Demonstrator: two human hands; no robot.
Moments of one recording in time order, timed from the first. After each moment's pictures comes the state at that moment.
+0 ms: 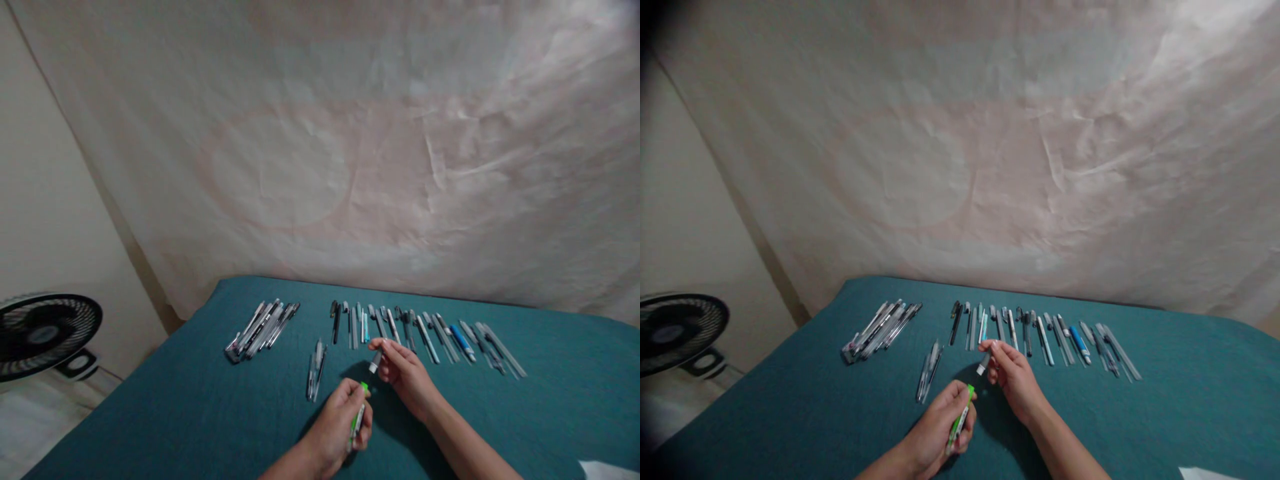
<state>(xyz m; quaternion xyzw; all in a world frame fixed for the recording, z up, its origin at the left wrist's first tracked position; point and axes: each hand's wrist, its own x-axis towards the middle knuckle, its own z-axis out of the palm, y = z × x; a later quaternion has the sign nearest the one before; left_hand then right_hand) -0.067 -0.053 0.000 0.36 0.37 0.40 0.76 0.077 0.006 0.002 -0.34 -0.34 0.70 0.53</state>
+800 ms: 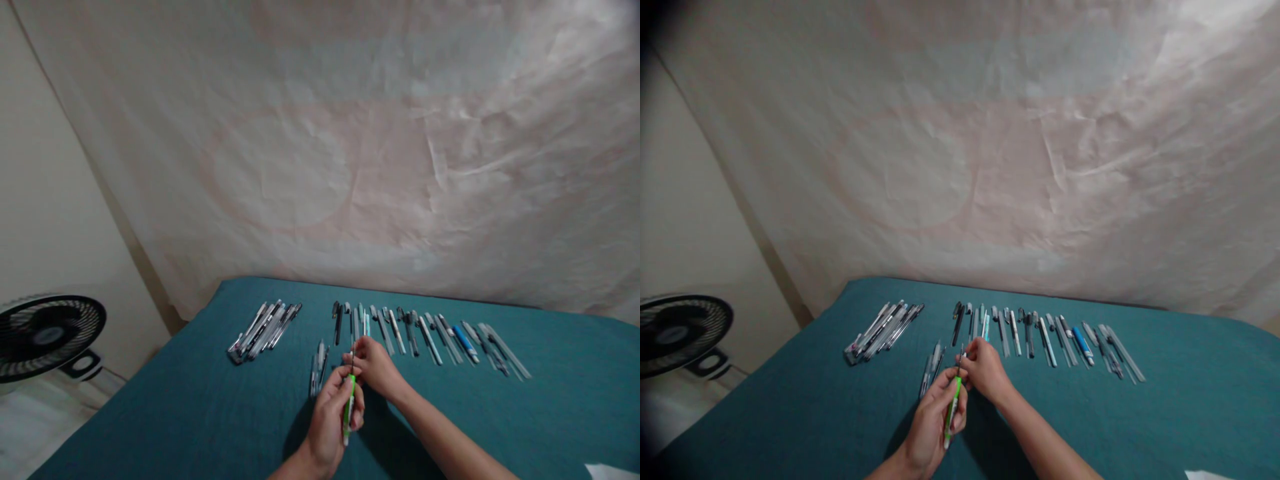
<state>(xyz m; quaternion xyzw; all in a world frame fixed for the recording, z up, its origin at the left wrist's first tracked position) -0.072 -0.049 0.007 0.31 0.33 0.52 0.72 0.030 0.032 -0.012 -0.51 -0.57 0.51 0.41</state>
